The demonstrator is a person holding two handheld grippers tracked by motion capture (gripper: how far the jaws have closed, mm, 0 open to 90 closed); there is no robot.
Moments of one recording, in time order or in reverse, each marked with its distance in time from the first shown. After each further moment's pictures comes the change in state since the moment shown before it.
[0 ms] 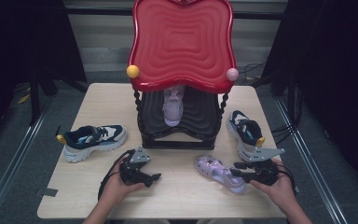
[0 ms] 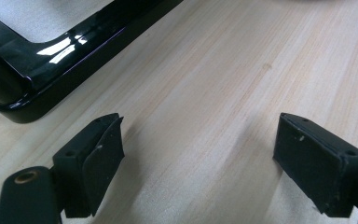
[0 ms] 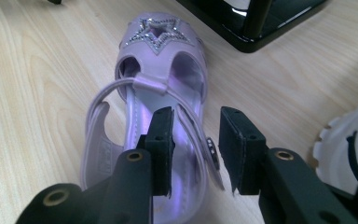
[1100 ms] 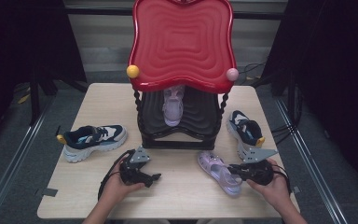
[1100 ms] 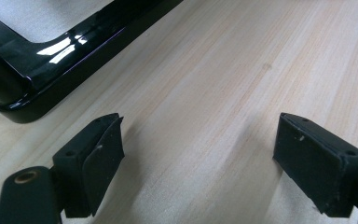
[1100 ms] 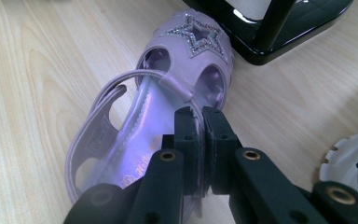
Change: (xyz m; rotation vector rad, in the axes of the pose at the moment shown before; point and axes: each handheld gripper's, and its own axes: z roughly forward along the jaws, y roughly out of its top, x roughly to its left) left arm 0.000 0.000 0.000 -0.001 0.003 0.001; right arm 0.009 0.009 0.007 0.014 -0.018 -0.077
